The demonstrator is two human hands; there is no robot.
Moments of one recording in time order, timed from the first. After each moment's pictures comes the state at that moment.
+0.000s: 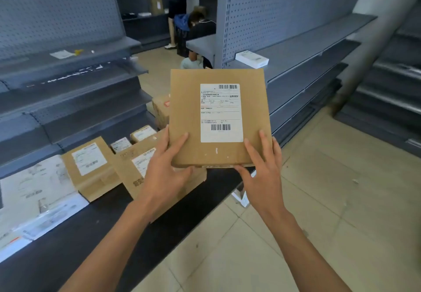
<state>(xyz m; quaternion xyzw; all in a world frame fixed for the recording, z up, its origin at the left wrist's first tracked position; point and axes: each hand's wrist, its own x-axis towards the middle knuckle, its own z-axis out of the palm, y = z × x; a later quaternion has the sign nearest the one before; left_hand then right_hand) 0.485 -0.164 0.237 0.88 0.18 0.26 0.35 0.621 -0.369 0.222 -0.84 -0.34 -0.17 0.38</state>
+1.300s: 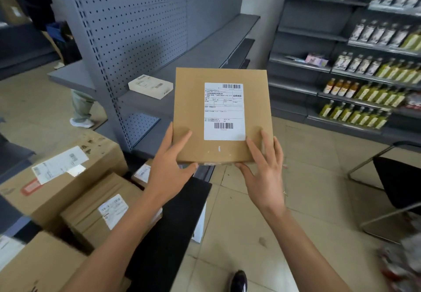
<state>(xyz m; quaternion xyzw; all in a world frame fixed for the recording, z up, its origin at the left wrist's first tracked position) 0.894 -0.186 0.227 0.88 -0.03 0.19 0.43 0.919 -0.435 0.222 -0.89 -0.17 -0.29 0.30</state>
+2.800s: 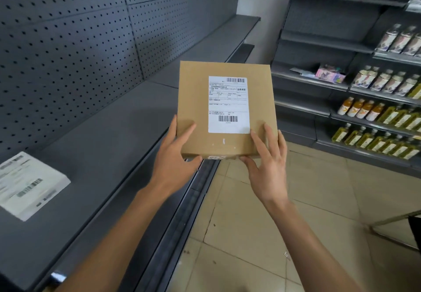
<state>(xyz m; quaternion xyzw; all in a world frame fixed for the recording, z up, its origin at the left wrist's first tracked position) 1.419 -0.302 0.245 0.89 -0.01 0.18 0.41 1.454 -0.542 0.227 -0.89 -0.16 -0.28 0.32</state>
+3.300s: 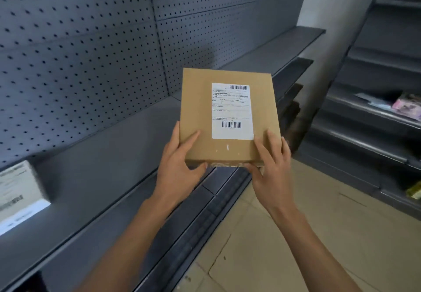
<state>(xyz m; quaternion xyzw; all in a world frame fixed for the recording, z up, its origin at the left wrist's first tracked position) 1.537 -0.326 0.249 0.89 0.12 0.26 0.36 1.642 -0.541 0.231 -0.86 -0.30 -0.21 0.35</state>
